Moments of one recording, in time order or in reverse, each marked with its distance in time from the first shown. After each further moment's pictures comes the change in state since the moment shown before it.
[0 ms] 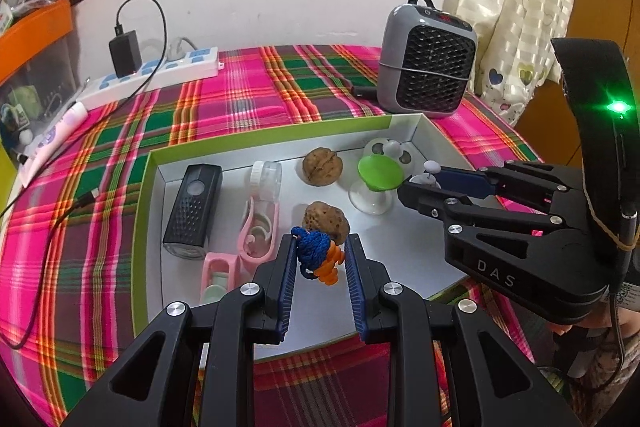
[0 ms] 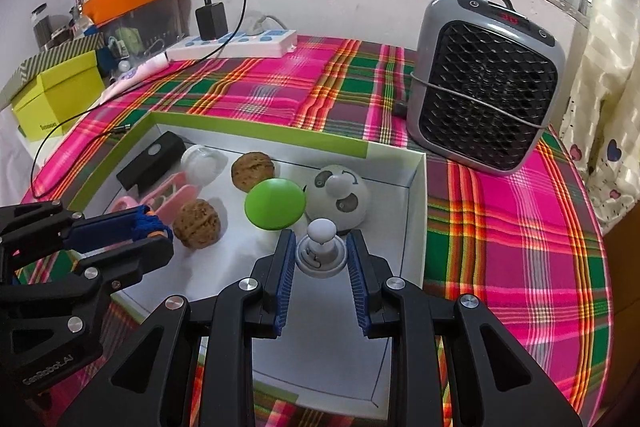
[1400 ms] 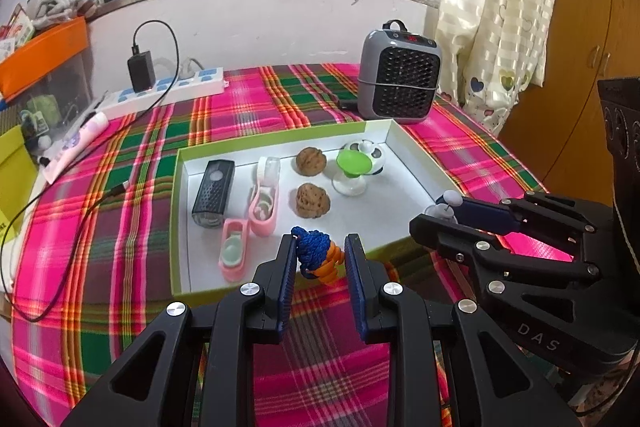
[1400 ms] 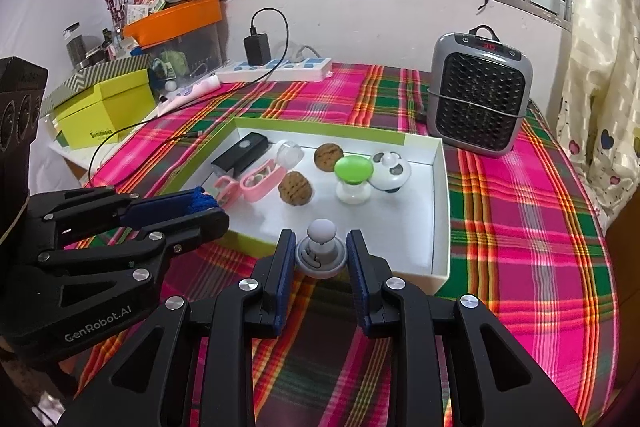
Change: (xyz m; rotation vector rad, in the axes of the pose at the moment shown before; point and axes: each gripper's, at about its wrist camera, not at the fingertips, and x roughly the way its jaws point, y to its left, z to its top) left arm -0.057 -0.009 -0.022 0.025 -0.065 -0.012; right arm -0.075 0.038 -0.036 0.038 -0.109 0.066
